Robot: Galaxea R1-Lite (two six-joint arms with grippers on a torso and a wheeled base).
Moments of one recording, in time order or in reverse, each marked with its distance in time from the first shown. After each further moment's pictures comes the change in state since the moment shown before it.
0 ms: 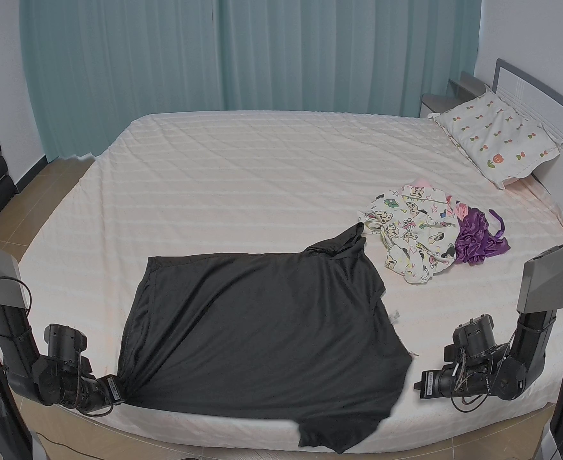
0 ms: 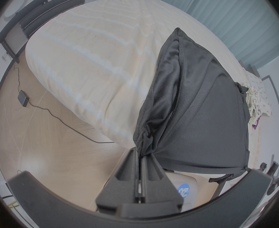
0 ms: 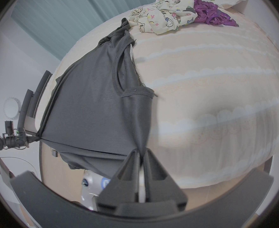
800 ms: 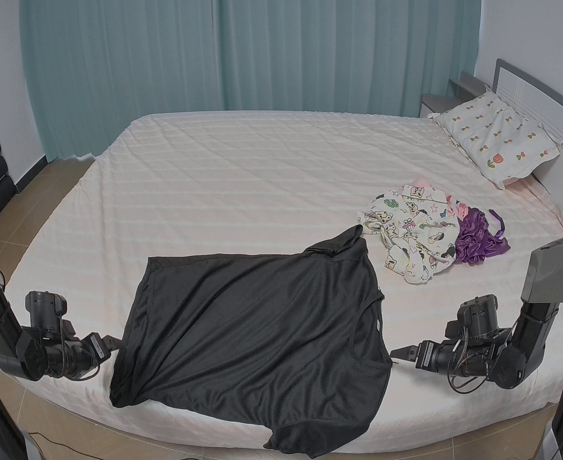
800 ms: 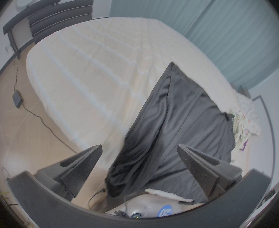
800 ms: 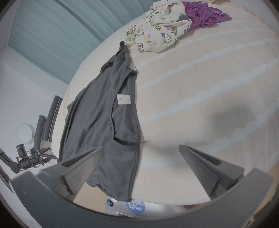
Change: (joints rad) left arm 0.069 -0.134 -0.139 0.065 -0.065 -0.082; right arm -0.015 -0.023 -0.081 -0.076 0.090 0.197
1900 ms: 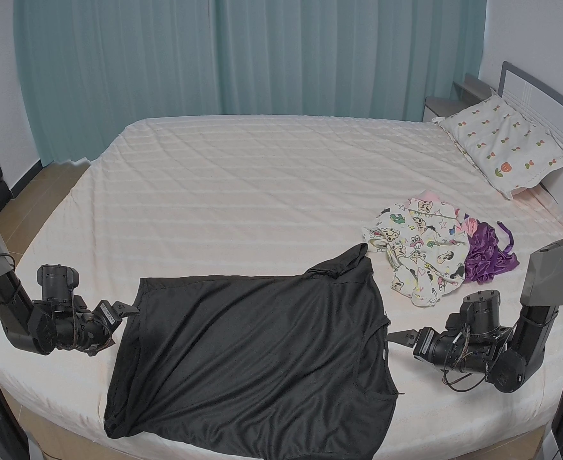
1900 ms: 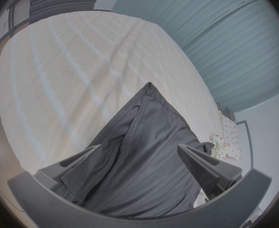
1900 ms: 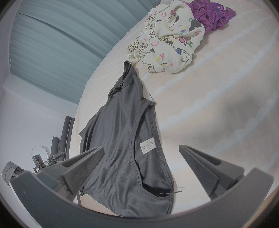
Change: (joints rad) left arm -0.047 0.045 -0.229 0.086 -0.107 -0.217; right arm 0.024 -0.007 0.017 -0.149 0.026 0.202
